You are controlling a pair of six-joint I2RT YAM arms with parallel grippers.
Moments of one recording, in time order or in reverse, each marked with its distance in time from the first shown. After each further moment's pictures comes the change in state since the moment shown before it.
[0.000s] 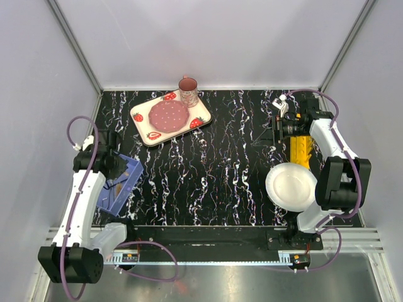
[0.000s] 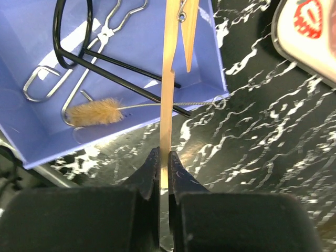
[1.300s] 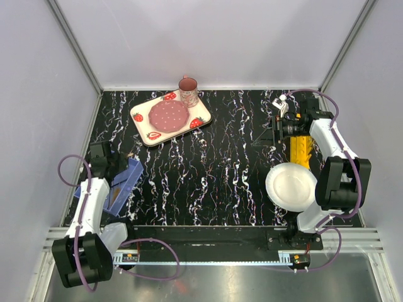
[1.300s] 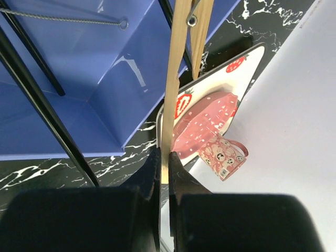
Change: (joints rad) left arm 0.184 -0.020 -0.338 0.538 0.201 -0.991; right arm 0.000 0.000 0.000 -0.003 -0.008 -0.009
